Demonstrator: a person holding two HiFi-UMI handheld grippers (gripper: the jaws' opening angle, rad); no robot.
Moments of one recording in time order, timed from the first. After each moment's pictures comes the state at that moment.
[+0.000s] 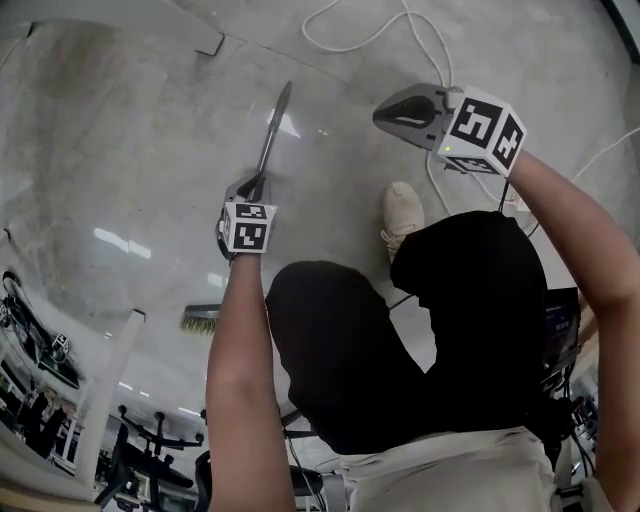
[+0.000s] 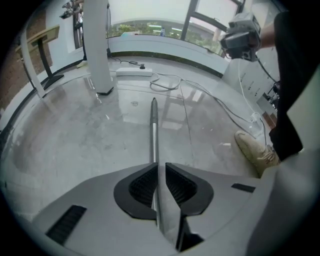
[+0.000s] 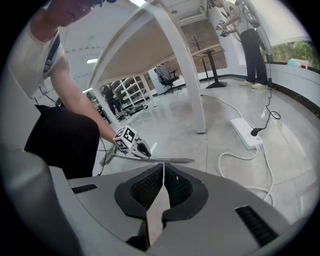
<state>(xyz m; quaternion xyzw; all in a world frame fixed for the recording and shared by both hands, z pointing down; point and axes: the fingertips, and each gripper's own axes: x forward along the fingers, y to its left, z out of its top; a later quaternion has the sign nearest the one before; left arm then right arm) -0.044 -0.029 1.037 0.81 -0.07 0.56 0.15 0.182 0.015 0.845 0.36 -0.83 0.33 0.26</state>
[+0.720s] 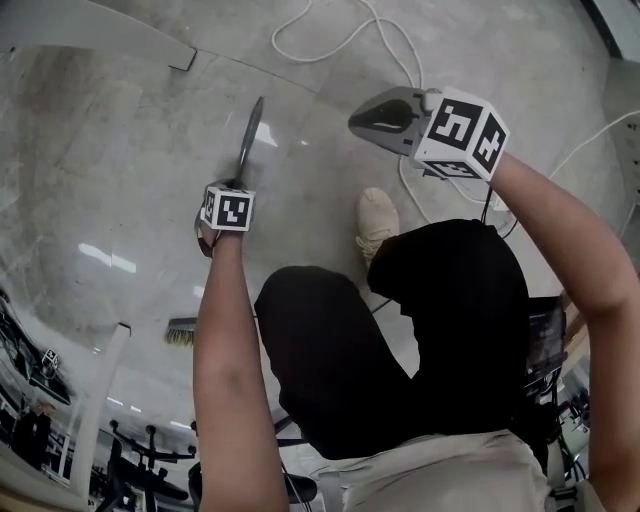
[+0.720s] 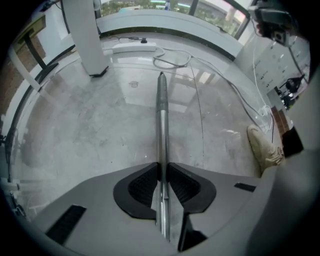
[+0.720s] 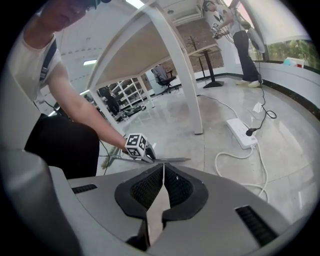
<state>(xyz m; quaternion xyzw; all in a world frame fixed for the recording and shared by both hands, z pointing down) -0.037 -0.038 1.068 0.73 -0.08 0.66 0.16 0.194 0.016 0.826 0.37 -0.83 0.34 0.26</state>
